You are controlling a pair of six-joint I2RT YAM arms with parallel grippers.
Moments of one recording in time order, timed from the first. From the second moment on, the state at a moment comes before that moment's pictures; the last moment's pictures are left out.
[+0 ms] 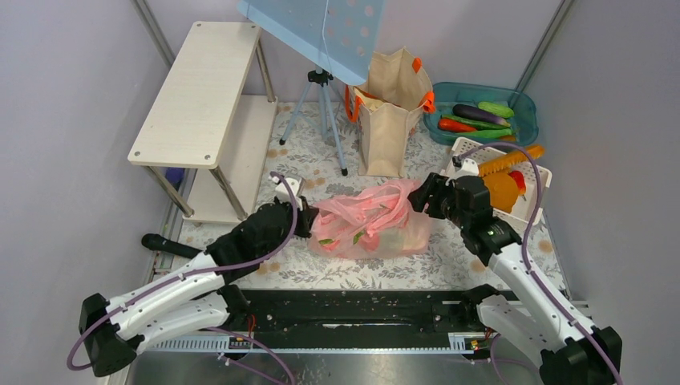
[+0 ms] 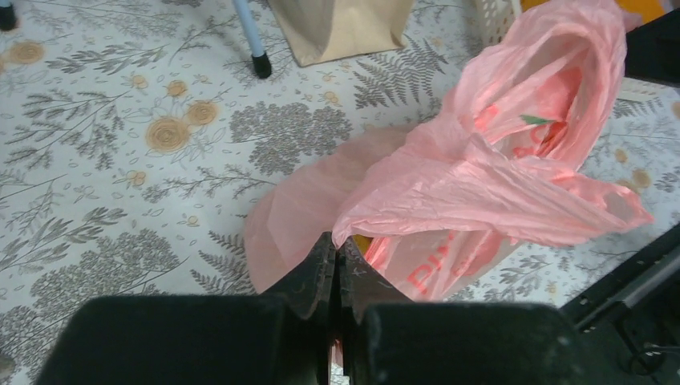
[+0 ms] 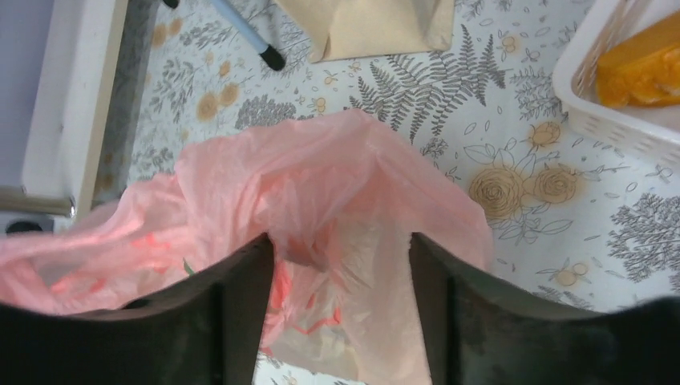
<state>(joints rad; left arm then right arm) -0.92 0.79 0.60 -0.14 -0.35 -0.36 0.37 0.86 0.63 -0.27 -0.02 0.57</state>
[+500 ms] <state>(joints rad) -0.77 1.00 0.78 -0.18 -0.16 -0.52 0.43 0.63 0.66 -0.41 -0.14 0.61</state>
